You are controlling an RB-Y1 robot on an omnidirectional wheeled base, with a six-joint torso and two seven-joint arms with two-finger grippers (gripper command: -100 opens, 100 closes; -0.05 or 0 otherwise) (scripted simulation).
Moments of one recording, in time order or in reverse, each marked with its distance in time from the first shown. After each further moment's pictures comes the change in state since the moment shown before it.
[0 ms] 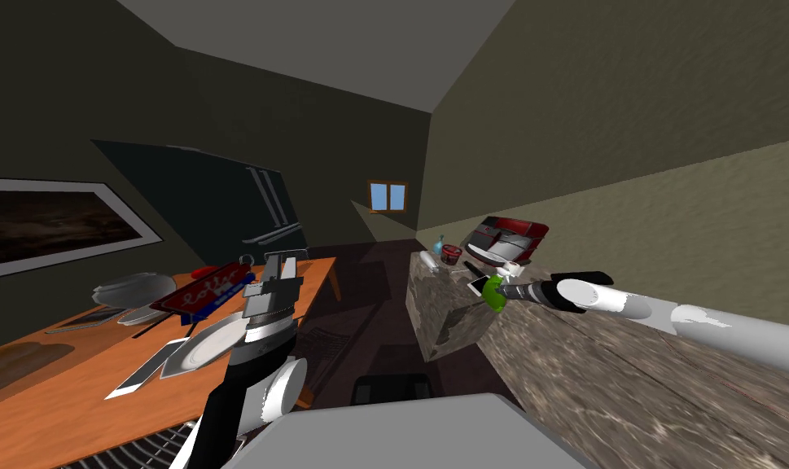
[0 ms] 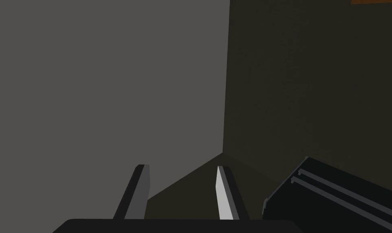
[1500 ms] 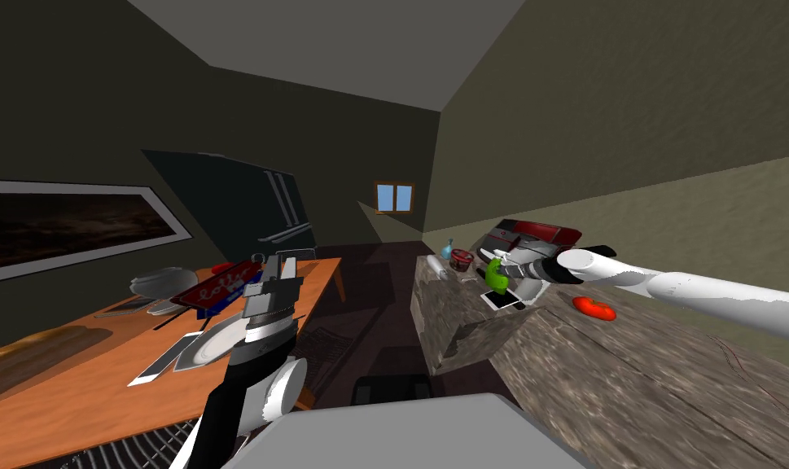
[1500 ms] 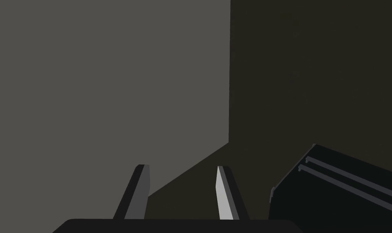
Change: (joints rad) left arm 0.000 0.000 0.000 0.000 0.000 0.000 0.000; right arm -0.438 0.013 0.208 0.284 -0.153 0.218 0.176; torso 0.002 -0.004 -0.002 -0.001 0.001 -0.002
